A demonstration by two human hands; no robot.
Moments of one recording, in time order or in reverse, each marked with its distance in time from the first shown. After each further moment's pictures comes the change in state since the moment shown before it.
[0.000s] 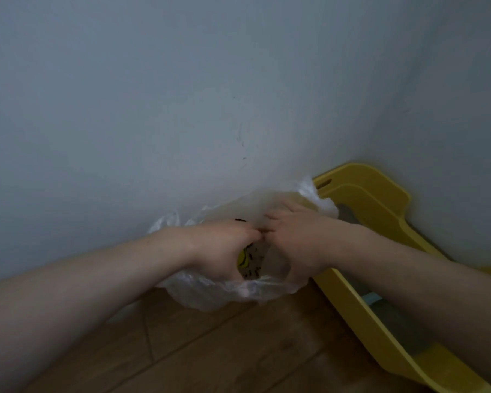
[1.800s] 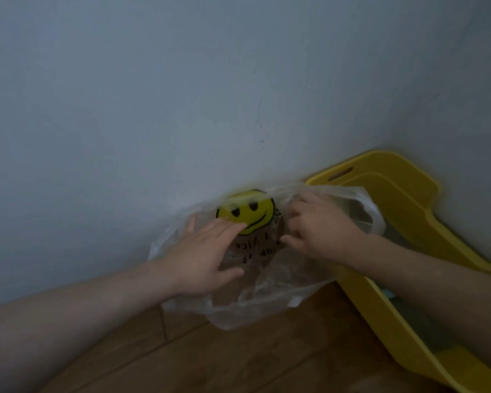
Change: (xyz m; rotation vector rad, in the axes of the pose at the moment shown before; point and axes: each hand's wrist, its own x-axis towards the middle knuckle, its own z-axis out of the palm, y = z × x) left_hand -0.047 -0.024 0.071 0.049 0.248 -0.260; right_hand 0.028 0.011 0.070 0.244 0.465 0.066
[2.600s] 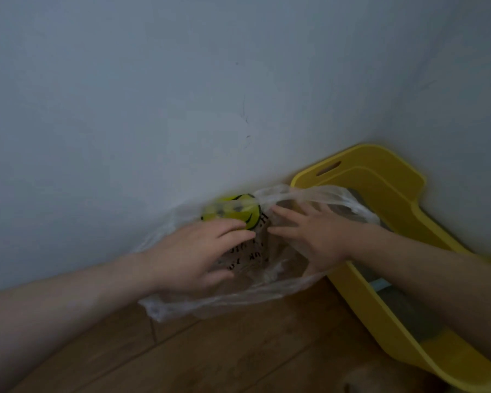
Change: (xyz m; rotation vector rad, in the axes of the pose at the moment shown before) left_hand 0.002 0.004 -0.019 0.035 0.122 0.376; right_hand -0.015 0.017 0.004 -0.085 -0.596 0.060
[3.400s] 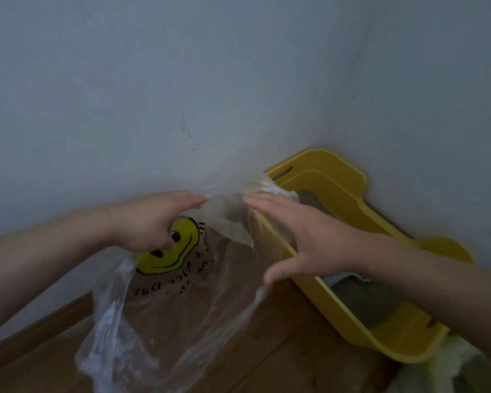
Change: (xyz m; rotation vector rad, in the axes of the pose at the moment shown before) left_hand 0.060 -0.031 -0.048 -0.122 -0.326 -0.268; right_hand -0.101 -0.007 -0.029 0.544 0.480 -0.048
